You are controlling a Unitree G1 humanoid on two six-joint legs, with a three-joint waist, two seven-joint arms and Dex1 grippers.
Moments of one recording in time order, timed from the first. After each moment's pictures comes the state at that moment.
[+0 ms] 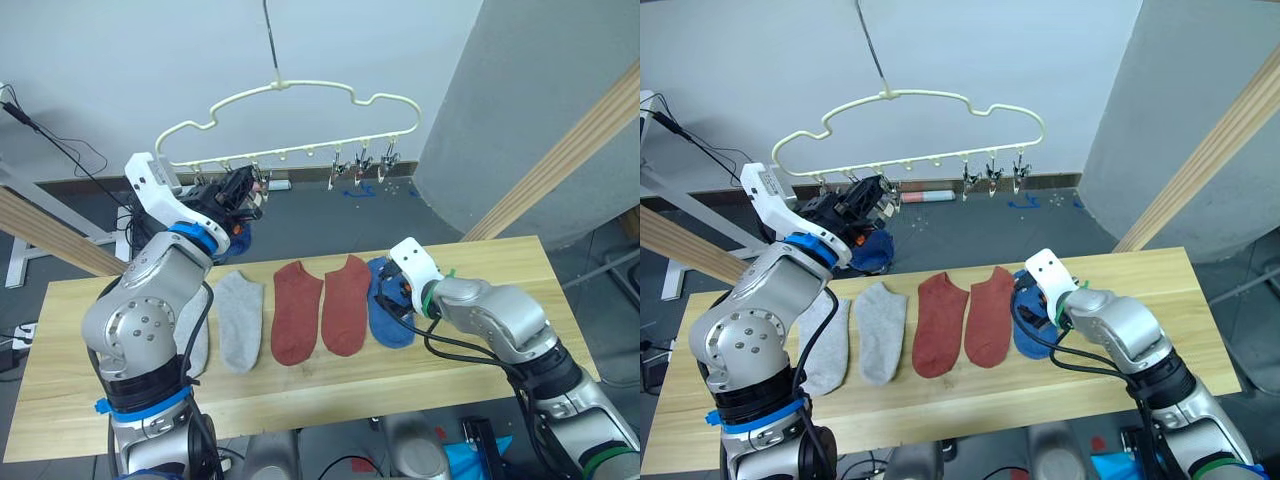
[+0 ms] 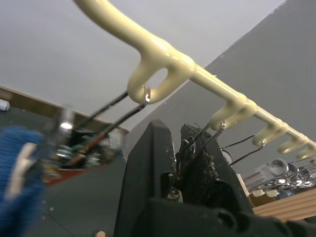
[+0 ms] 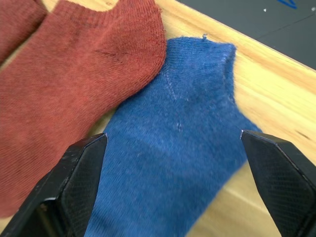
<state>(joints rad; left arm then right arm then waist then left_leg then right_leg) -0.48 0.29 0.38 -0.44 -0.83 0.88 0.01 -0.55 -0.48 0.38 -0.20 0.41 1.14 0.15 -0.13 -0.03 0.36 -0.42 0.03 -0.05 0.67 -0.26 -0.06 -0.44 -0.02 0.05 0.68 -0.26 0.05</state>
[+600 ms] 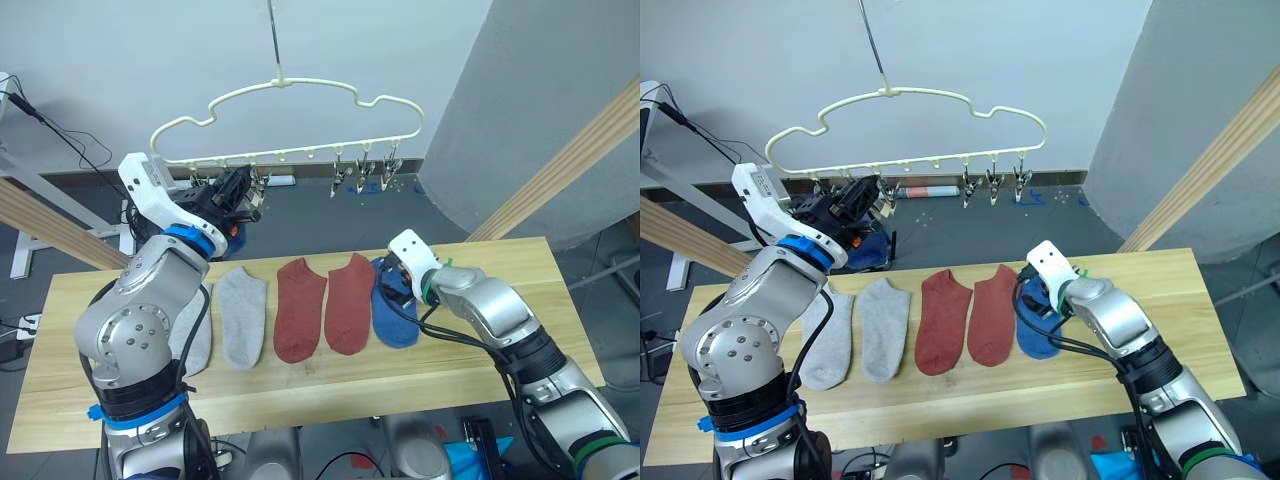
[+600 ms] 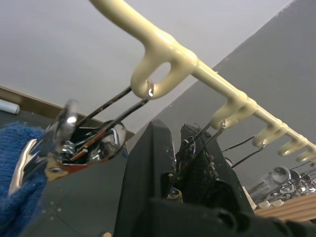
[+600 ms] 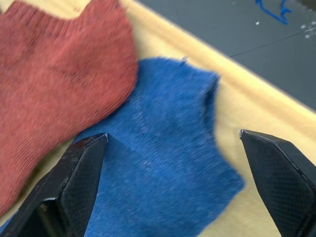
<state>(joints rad) -0.46 0.31 0.38 -0.49 -0.86 0.88 0.05 -0.58 -0.44 0.39 -0.04 0.20 0.99 0.31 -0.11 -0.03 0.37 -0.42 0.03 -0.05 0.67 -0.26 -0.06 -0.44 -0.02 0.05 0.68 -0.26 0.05</state>
